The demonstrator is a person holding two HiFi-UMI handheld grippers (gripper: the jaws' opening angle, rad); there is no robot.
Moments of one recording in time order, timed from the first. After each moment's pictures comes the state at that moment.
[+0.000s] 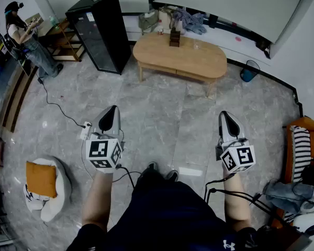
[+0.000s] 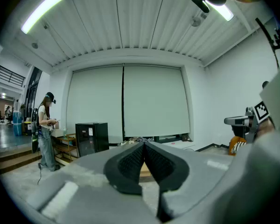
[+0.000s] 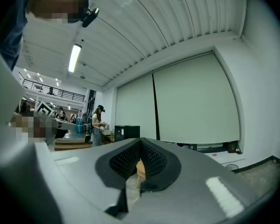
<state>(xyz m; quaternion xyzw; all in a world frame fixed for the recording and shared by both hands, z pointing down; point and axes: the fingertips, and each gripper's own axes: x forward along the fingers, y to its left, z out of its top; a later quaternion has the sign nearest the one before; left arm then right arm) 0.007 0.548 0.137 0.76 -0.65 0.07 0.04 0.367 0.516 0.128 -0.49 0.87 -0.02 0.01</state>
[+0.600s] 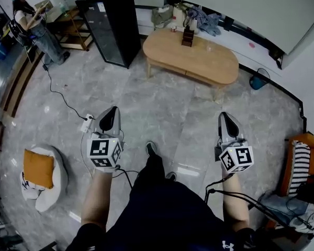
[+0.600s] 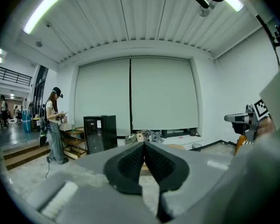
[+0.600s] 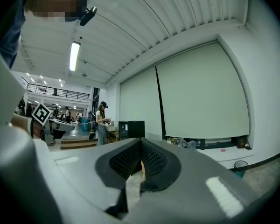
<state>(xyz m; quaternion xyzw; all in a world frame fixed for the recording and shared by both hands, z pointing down) -0.034 0.515 0.179 0.73 -0.68 0.10 0.07 0.328 0.451 0.163 -0.46 0.89 -0.05 -0.01</state>
